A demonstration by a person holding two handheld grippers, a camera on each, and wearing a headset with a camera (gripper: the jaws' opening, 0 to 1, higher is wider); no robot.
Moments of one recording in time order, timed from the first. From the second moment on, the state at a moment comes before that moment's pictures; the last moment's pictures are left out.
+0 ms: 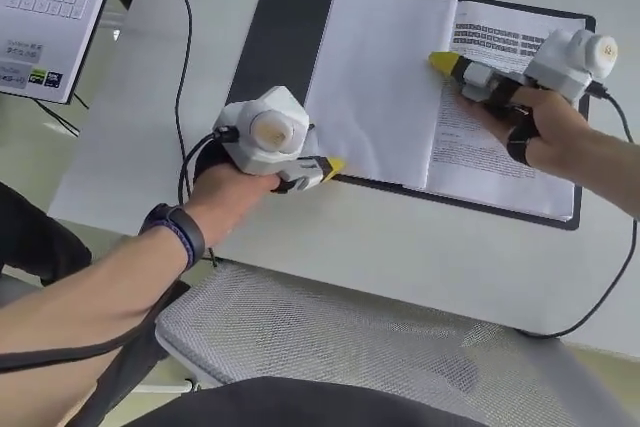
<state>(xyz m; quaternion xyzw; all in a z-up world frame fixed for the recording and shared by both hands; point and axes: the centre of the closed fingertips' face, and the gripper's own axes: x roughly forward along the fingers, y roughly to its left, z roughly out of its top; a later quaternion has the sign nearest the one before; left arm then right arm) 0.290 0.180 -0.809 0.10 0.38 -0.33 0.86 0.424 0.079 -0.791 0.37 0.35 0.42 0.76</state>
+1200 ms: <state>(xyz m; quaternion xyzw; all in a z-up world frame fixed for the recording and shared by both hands) 0.292 0.182 -0.814 0.10 0.38 -0.33 0.86 0.271 0.087 -0.790 0.31 0.40 0.50 0.70</state>
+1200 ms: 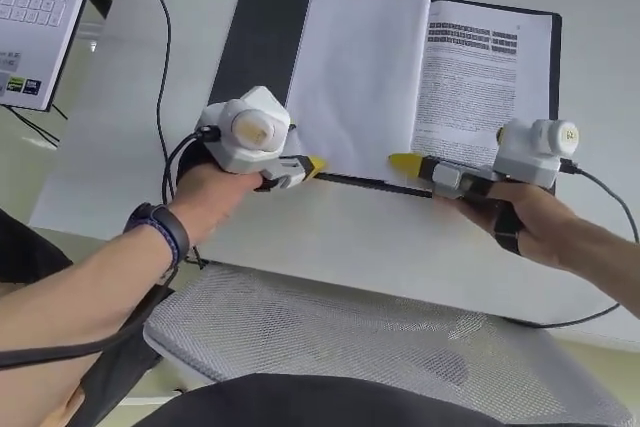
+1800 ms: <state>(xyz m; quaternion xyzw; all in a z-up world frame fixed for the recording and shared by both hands) 0.289 0.180 -0.811 0.11 0.38 -0.33 0.86 0.264 0.086 -0.787 0.31 0.40 0.50 0.70</state>
